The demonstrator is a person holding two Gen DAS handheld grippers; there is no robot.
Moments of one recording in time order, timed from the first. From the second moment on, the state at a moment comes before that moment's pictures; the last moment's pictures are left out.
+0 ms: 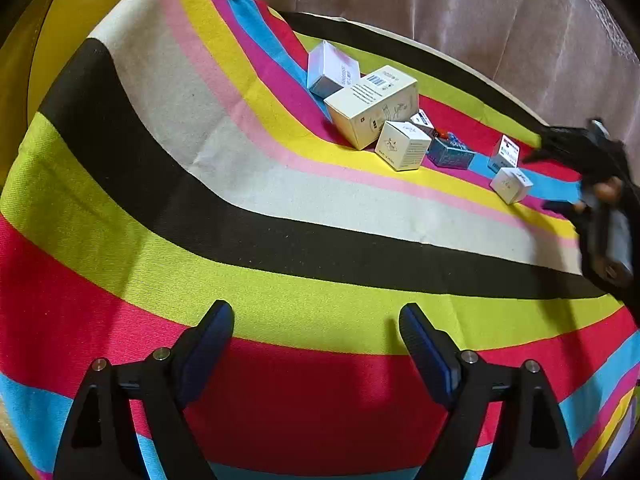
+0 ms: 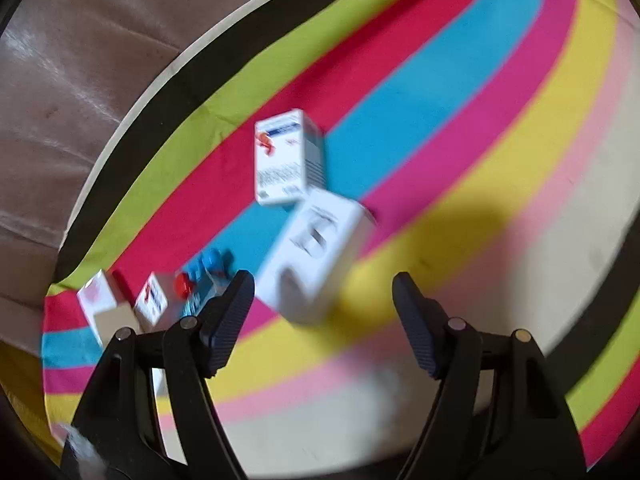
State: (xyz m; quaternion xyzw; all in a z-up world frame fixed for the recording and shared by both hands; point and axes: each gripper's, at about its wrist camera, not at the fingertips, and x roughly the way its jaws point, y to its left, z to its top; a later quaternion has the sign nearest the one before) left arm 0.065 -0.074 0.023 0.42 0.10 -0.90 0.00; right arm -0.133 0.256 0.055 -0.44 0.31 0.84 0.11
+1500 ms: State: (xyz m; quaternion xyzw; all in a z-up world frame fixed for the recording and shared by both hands) left arm -0.006 0.045 0.049 0.43 -0.08 -0.90 -0.05; right arm -0.047 0.239 0.028 -0.43 -0.01 0.90 0.00
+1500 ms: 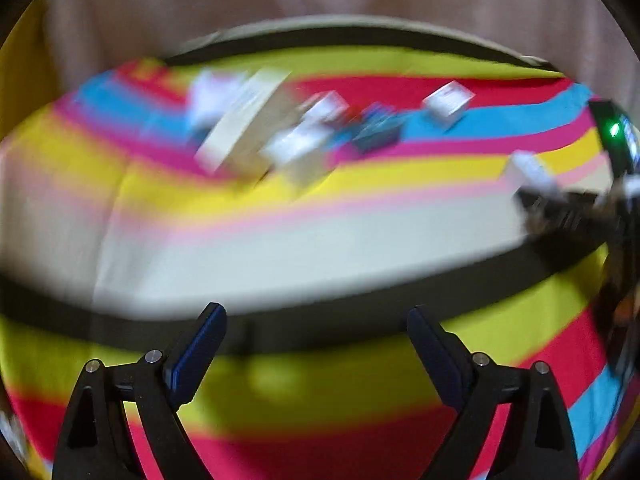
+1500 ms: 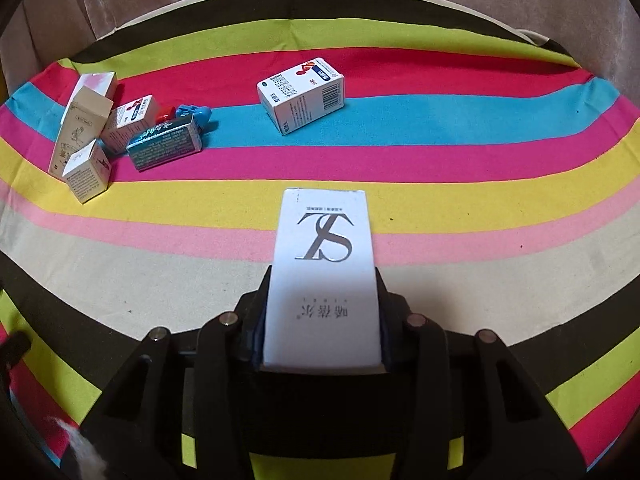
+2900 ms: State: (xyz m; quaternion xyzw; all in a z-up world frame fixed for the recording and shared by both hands) left arm -0.018 0.055 0.037 0.48 -0.15 -0.86 -0.08; right arm -0.045 0.238 0.027 -0.43 0.01 0.90 0.01
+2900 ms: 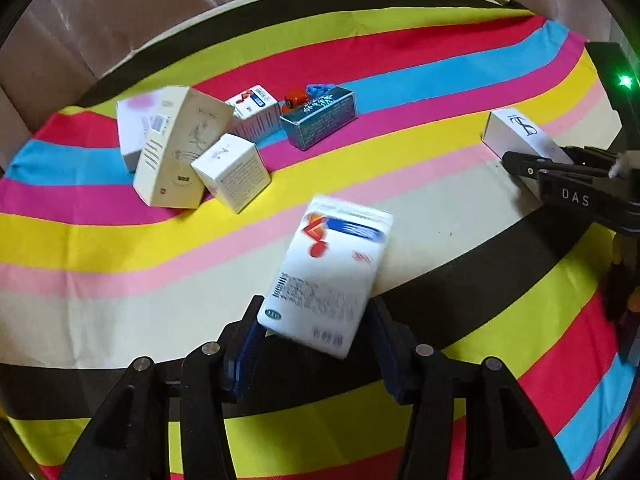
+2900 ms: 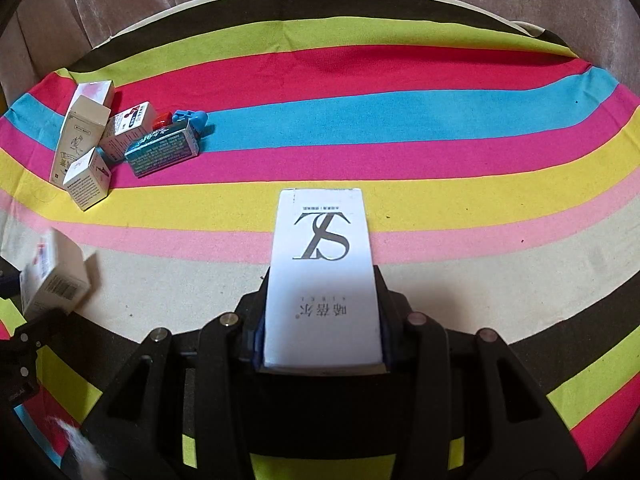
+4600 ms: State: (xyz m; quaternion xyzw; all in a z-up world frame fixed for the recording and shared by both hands) left arm 0.043 -0.075 0.017 0.43 0.02 -0.90 0.07; right arm -0.046 0.237 0.026 -0.43 0.00 0.90 0.01
